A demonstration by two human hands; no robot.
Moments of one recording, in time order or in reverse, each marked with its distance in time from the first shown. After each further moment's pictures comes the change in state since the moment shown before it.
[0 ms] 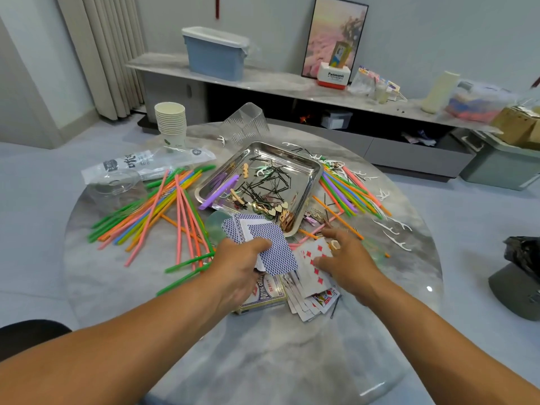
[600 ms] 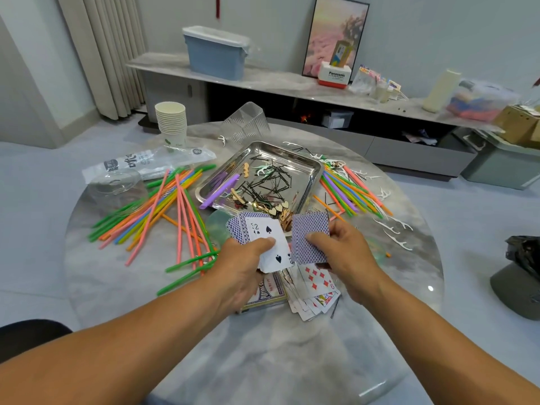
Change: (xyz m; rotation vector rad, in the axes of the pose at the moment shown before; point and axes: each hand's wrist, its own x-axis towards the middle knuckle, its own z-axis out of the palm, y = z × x) left_hand -0.006 -0.002 0.002 0.031 -0.059 0.031; right_hand -0.011 -0.022 0.005 0.403 -0.001 -0.081
